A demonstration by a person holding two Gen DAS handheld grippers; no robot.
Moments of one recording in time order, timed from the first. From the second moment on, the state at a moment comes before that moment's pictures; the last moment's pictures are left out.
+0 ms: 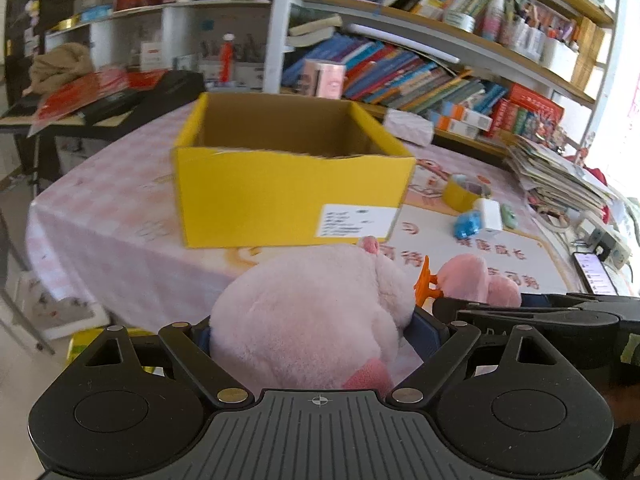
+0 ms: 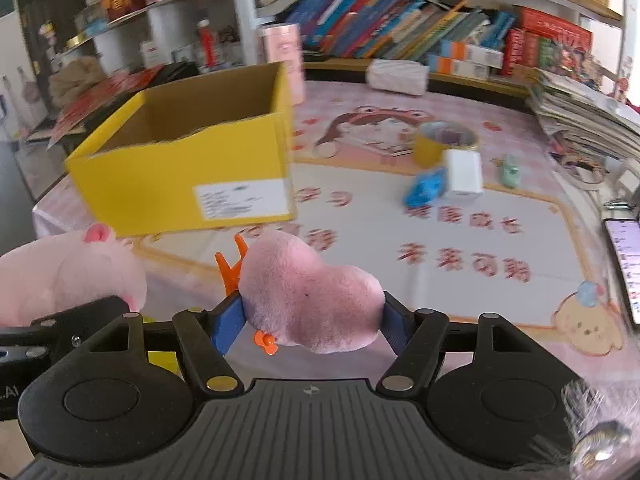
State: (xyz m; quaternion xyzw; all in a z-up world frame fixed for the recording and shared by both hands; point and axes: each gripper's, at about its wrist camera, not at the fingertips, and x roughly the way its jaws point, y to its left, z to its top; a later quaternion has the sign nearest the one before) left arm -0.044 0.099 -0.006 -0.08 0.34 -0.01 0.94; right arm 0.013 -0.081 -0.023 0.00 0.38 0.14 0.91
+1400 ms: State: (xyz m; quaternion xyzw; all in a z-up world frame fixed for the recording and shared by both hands) left arm -0.060 0.164 0.012 -0.09 0.29 0.00 0.95; right arm -0.007 -0.003 0.001 -0.03 0.34 0.17 0.92
